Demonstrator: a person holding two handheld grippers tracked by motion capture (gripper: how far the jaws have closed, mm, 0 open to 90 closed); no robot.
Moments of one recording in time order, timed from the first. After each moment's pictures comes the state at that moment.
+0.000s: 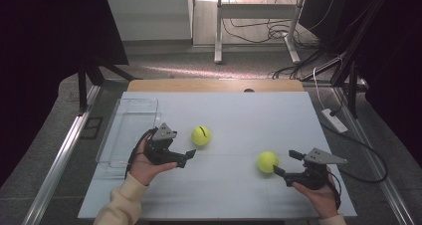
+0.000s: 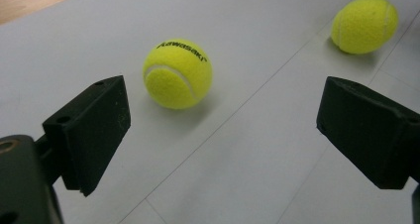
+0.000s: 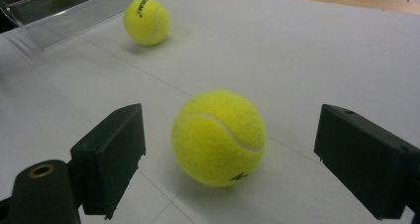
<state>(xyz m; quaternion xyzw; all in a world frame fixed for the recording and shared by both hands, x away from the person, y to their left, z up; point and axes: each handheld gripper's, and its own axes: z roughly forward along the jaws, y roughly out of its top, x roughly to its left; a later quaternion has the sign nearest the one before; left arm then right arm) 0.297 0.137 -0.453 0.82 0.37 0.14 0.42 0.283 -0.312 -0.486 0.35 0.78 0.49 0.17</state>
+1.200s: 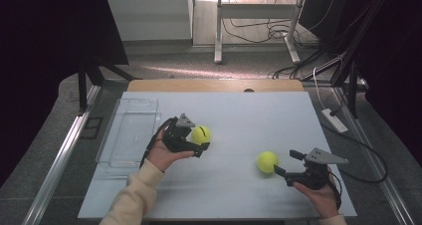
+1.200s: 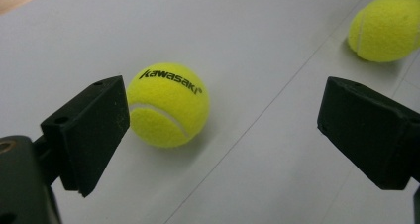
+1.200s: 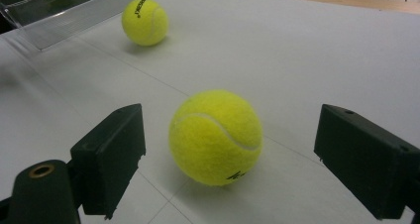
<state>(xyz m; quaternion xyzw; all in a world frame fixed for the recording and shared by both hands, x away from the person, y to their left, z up) 0.341 0.098 -0.454 0.84 0.37 0.12 0.38 0.284 -0.314 -0.486 0.36 0.78 0.49 0.17</state>
